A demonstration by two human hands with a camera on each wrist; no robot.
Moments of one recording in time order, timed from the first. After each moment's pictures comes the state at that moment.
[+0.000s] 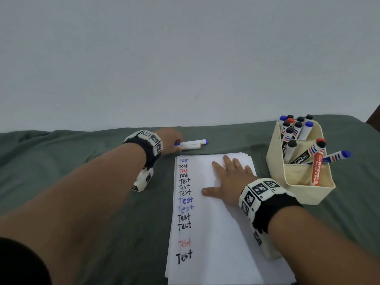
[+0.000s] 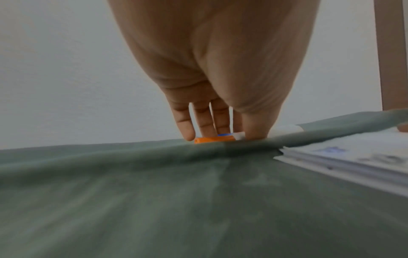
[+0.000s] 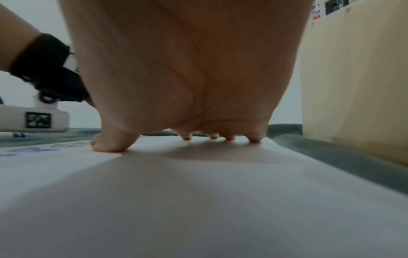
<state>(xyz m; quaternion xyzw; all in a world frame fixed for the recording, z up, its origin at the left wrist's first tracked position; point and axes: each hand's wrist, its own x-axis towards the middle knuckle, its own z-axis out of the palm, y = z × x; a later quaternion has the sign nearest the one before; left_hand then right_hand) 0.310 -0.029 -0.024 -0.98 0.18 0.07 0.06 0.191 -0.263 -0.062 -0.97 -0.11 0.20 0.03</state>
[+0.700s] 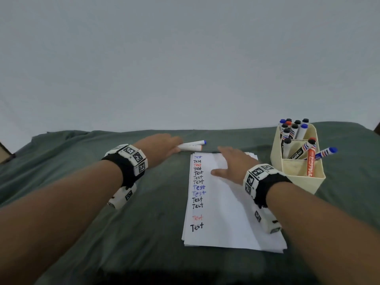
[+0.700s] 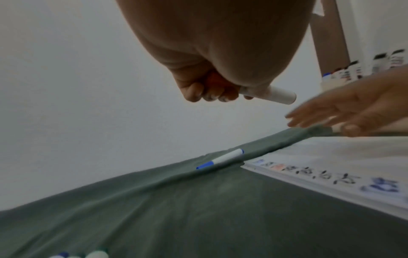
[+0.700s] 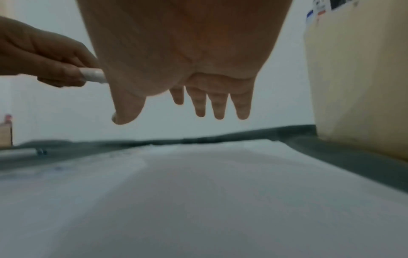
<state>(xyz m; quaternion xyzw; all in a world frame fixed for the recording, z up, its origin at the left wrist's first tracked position) 0.180 0.020 0.021 -0.97 0.22 -0.04 0.04 0.186 -0.262 -0.035 -0.97 -0.17 0.08 0.13</state>
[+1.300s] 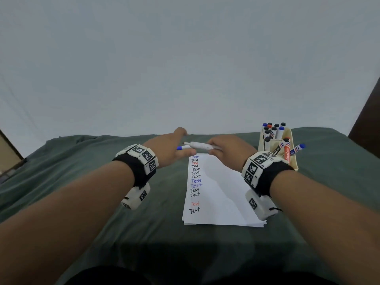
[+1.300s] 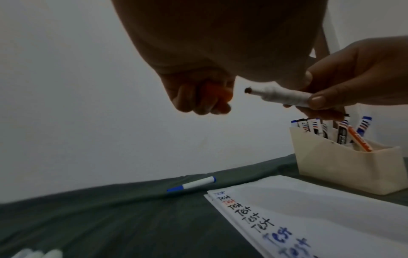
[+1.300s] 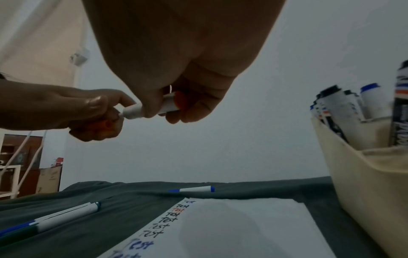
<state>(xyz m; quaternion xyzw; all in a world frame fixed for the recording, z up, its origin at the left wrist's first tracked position) 0.103 -0.019 0.059 -0.98 0.15 -0.08 -0.09 0.114 -0.264 0.051 -0.94 -0.30 -0.07 0.18</state>
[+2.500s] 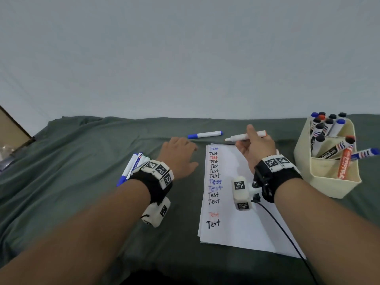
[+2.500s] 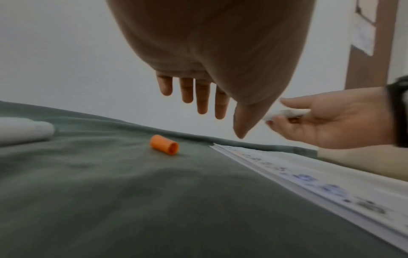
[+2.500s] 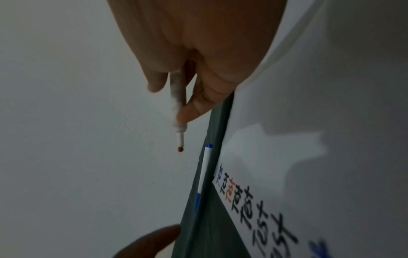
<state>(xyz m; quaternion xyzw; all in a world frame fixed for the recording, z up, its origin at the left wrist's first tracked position) 0.150 0.001 -0.026 -0.99 0.08 -0.06 -0.01 0.222 -0.230 -0.047 -0.51 0.16 -0.01 0.84</state>
